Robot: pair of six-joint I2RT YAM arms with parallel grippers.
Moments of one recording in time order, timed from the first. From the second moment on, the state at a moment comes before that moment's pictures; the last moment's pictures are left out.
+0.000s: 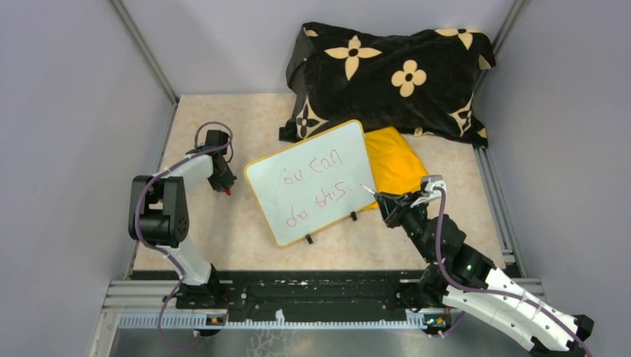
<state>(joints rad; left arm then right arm) -0.07 1.74 1.05 -0.49 -0.29 -0.57 0.93 0.30 0.43 -0.17 0.50 0.44</state>
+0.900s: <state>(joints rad) -0.07 1.28 1.11 -0.62 -0.40 -0.62 0.93 0.33 0.44 -0.17 0.50 0.43</state>
